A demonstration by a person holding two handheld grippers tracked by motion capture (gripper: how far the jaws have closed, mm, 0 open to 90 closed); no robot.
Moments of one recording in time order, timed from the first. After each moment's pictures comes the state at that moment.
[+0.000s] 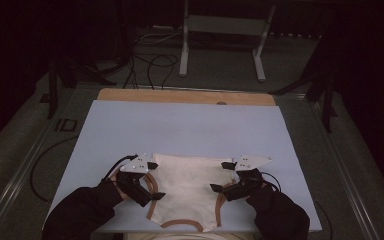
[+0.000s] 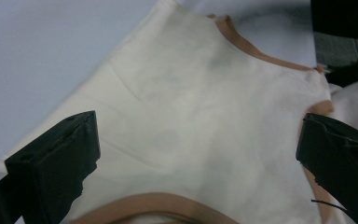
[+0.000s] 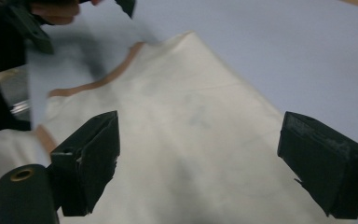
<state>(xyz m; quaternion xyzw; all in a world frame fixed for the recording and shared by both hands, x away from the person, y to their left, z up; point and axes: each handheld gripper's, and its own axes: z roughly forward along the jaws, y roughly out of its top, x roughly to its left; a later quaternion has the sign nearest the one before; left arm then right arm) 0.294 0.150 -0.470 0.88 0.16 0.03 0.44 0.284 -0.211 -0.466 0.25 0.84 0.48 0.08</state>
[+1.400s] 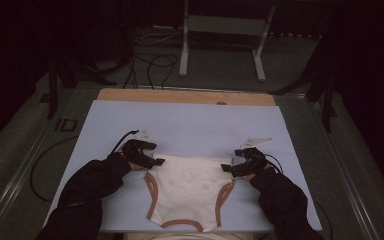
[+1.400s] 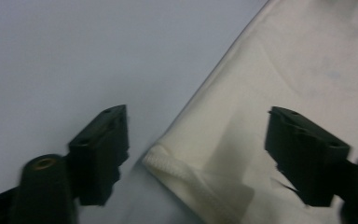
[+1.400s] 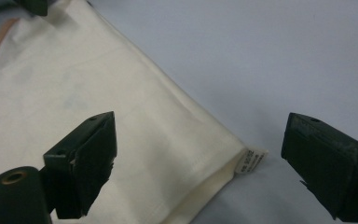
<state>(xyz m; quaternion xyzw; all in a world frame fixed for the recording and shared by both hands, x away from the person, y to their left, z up) 0.392 0.158 -0.510 0.89 0.26 0.04 0.38 0.355 -0.245 -0.501 0.36 0.84 0.41 0.08</state>
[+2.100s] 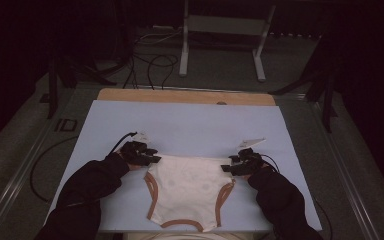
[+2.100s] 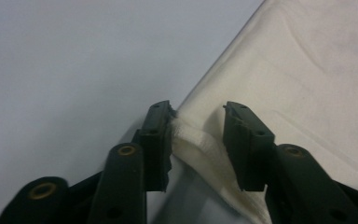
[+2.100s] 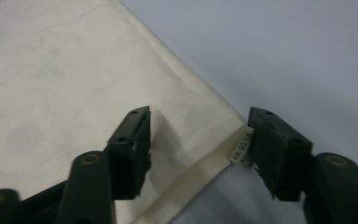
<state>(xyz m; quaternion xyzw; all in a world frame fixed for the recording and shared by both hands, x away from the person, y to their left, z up) 0.393 0.164 -0.519 0.89 0.26 0.04 0.36 0.363 -0.241 -0.517 0.35 0.86 0.36 0.06</state>
